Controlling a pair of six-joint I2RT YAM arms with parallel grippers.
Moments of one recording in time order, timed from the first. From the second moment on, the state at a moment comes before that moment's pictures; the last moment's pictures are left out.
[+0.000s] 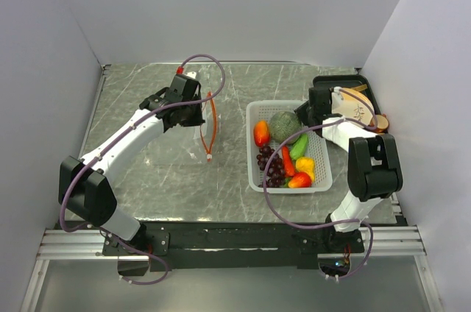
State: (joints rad) left arm -0.51 1.52 1.36 -0.66 -0.10 -0.51; right arm 0.12 1.69 0.99 0.01 0.16 0.97
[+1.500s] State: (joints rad) left arm -0.53 1.54 1.36 -0.64 -0.08 -0.51; right arm 0.28 1.14 0.80 0.13 0.08 0.78
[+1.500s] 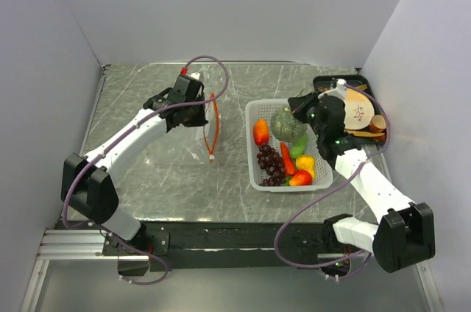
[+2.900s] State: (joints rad) left arm -0.53 1.51 1.33 -0.58 -0.01 -0.58; right arm 0.49 1.66 1.13 0.51 -0.39 1.04
